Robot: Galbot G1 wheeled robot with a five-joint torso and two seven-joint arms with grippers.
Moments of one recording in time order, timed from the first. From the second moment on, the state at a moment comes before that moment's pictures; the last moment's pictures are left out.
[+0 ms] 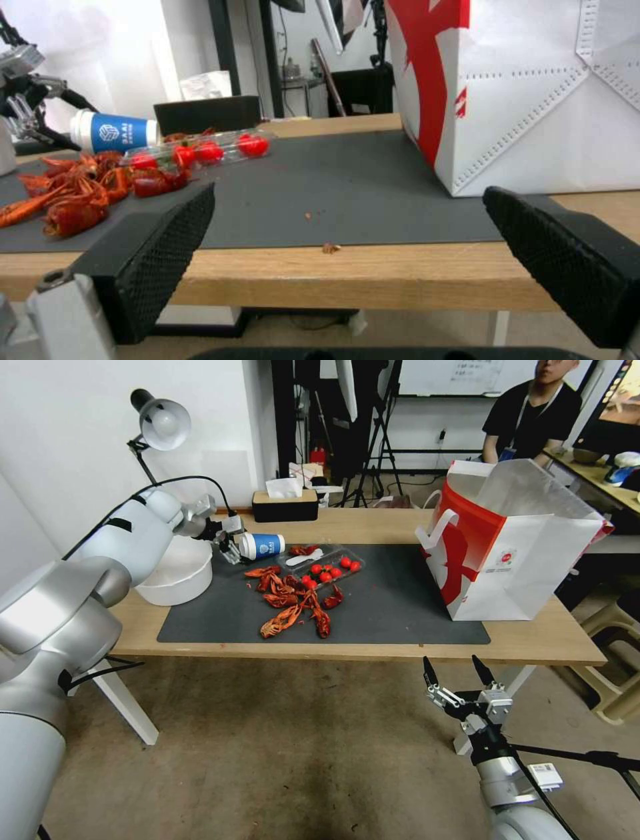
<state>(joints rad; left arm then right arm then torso) -0.28 -1.21 0.56 -0.29 -0.15 -0.18 1.03 -1.72 1.21 0.52 2.06 0.38 0.30 0.04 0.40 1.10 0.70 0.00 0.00</state>
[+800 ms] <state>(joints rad) -0.28 -1.23 0.56 -0.23 -0.15 -0.16 0.98 -1.72 1.21 0.52 2.05 0.38 0.31 0.04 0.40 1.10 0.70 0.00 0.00</state>
